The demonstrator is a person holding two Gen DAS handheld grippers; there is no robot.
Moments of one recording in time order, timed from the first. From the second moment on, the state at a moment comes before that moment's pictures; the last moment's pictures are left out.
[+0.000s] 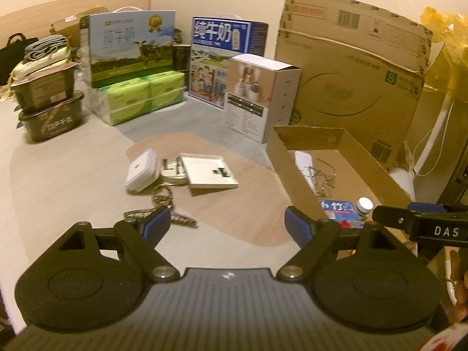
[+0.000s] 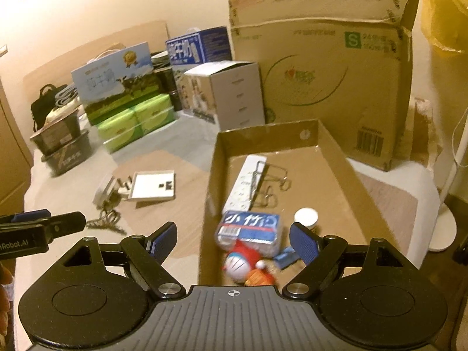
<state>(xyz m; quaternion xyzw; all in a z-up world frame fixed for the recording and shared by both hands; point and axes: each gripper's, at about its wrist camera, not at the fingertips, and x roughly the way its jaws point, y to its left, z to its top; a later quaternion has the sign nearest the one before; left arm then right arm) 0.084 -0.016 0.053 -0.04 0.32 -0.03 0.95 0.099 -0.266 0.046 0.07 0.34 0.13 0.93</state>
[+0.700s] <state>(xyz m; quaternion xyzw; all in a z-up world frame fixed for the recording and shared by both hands) 0.067 0.042 0.046 -0.05 0.32 0.01 0.95 0.088 -0.218 0.046 0.07 0.33 0.18 0.93</state>
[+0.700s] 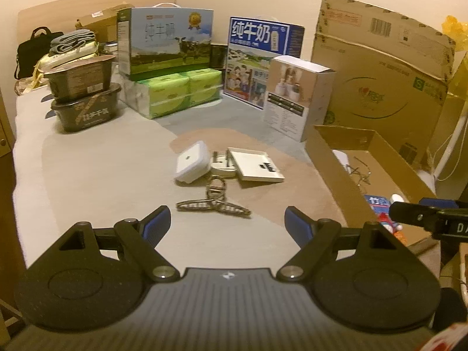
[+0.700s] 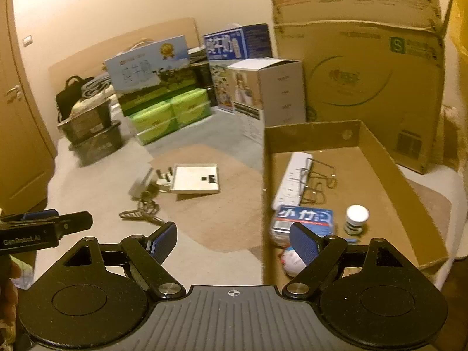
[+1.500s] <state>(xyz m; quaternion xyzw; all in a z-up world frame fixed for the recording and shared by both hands) 0.119 0.077 0.015 -0.02 0.35 -0.01 0.94 0.126 -0.164 0.025 0.04 0.33 0.21 0.92</state>
